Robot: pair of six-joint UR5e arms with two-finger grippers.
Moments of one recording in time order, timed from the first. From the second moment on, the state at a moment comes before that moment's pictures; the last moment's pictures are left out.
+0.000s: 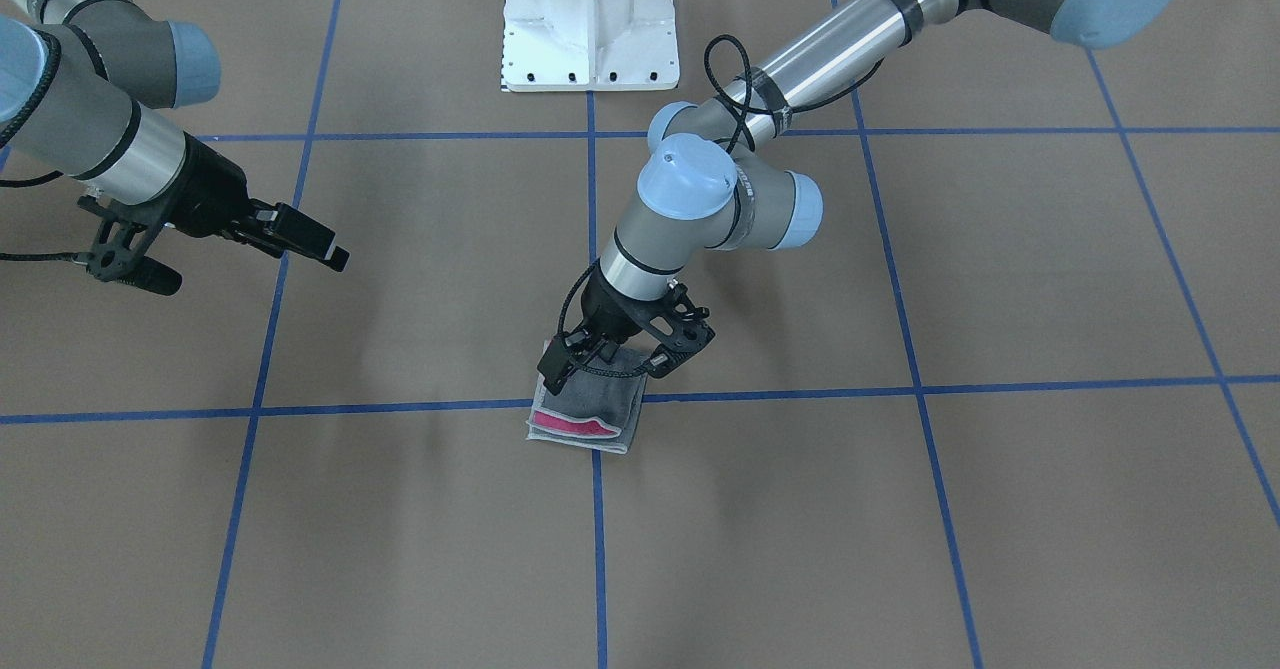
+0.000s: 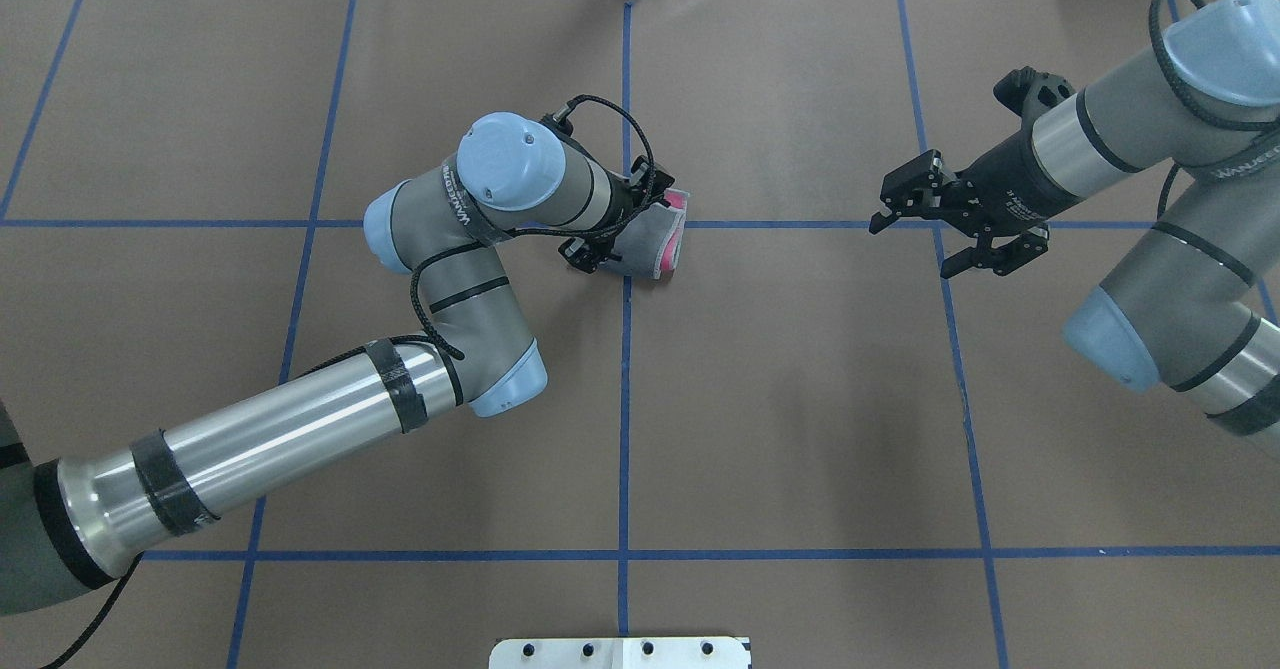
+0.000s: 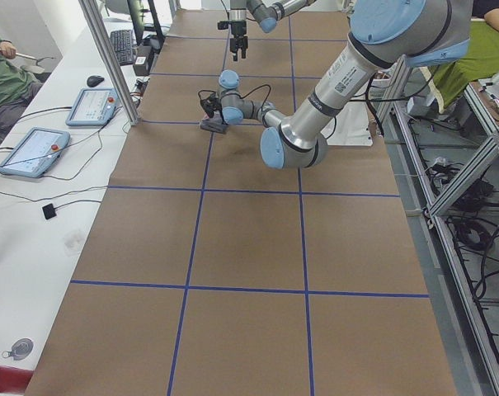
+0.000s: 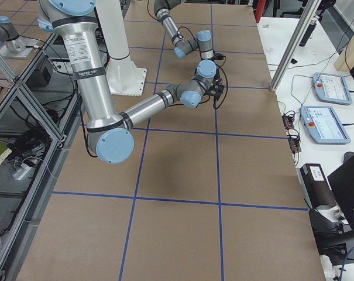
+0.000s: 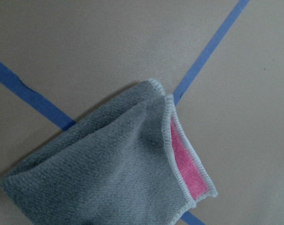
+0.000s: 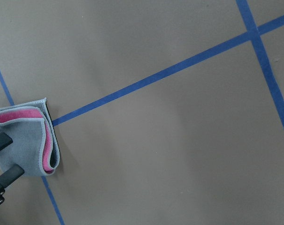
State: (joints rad) left arm -0.59 -2.50 -1.04 -2.36 -1.83 -2.00; right arm 0.91 -1.30 1.77 -1.09 2.39 1.48
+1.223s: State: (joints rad) left arm -0.64 -2.50 -1.02 -2.37 -1.83 -1.98; right arm 0.91 -1.30 1.76 -1.09 2.39 1.48
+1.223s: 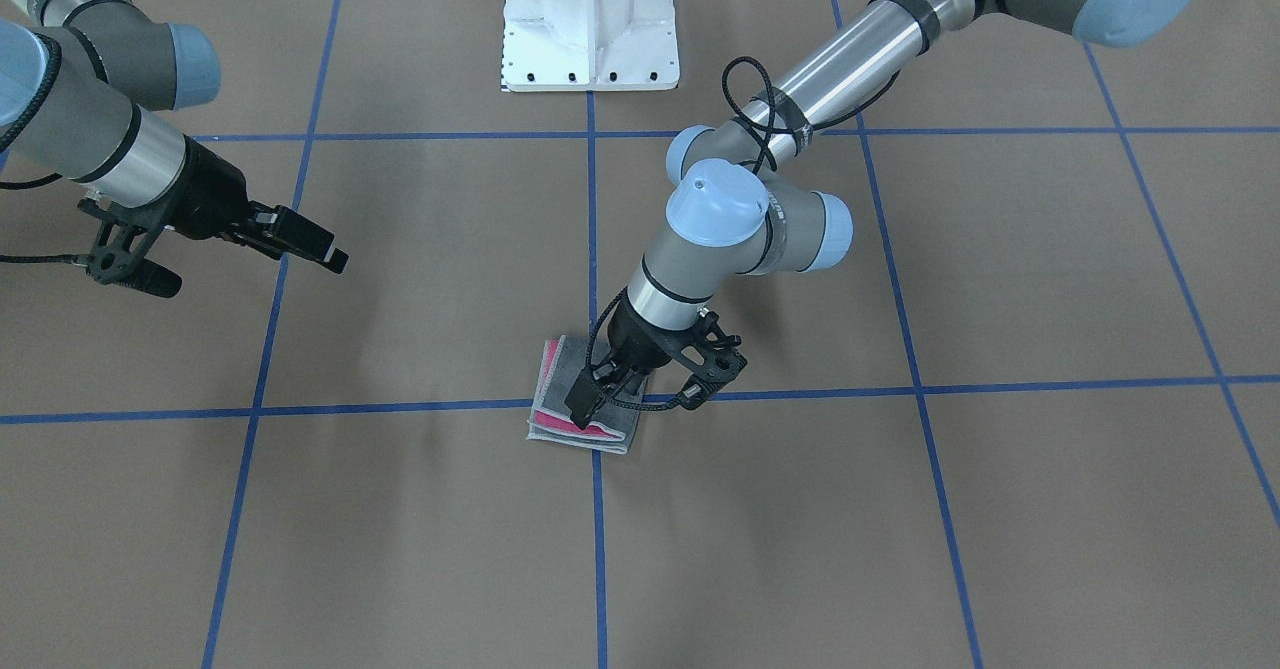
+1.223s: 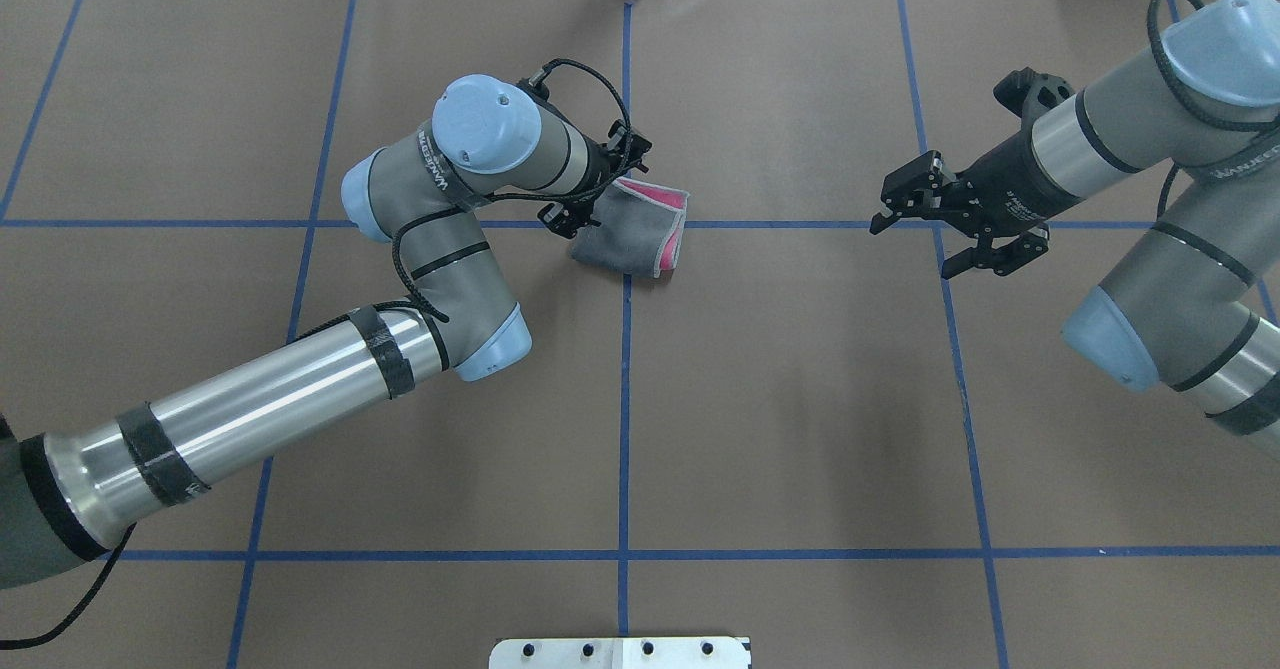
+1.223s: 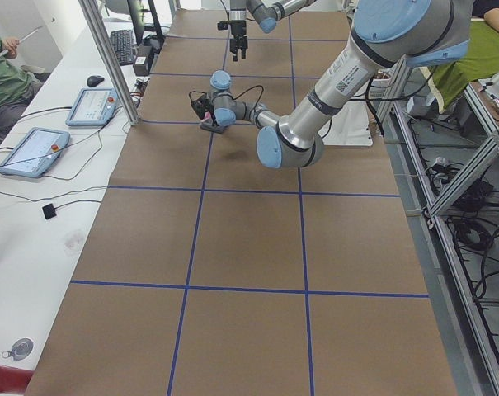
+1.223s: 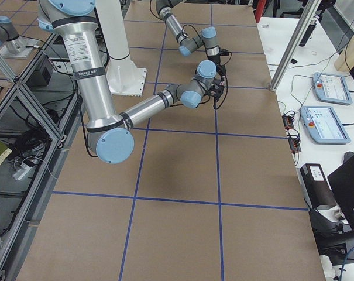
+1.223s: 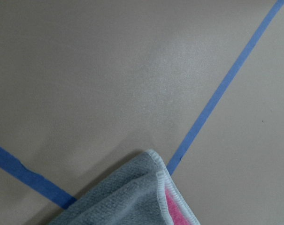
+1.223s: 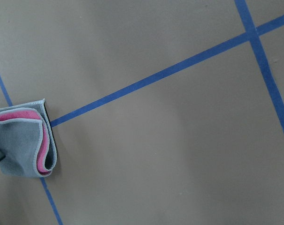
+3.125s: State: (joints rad) left arm -1.08 -2.21 -1.15 -2.30 -2.11 -1.26; right arm 1.05 -1.29 1.67 -1.09 2.24 1.17
